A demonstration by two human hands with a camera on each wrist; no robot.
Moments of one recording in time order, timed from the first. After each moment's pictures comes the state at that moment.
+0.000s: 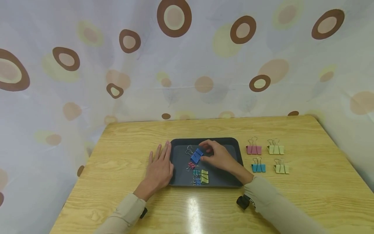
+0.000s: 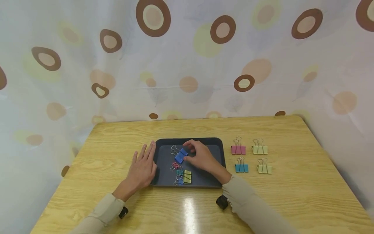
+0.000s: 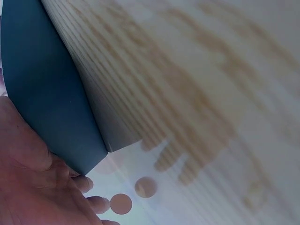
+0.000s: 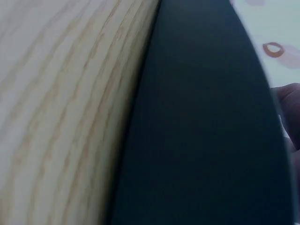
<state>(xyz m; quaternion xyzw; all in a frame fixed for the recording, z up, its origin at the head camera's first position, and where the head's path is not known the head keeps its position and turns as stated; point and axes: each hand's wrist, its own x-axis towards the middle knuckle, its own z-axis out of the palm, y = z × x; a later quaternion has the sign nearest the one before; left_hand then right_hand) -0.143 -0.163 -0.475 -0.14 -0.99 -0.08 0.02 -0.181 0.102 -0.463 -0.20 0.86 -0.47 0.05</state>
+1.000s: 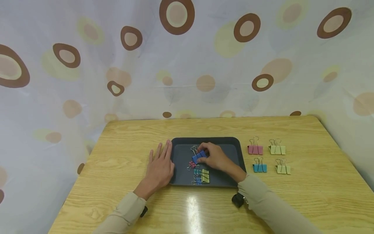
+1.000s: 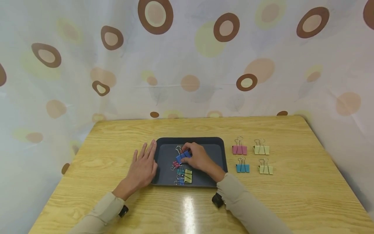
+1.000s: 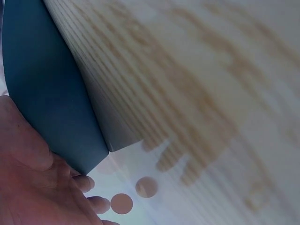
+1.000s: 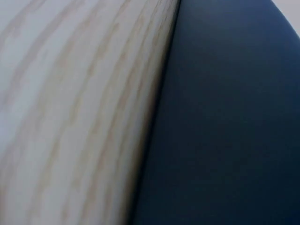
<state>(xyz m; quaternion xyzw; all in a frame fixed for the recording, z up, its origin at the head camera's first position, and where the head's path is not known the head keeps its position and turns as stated) -0.143 -0.164 -0.473 -0.14 -0.99 -0.07 0.01 -0.191 0.083 -0.474 -0.20 0.89 -0.40 0.06</state>
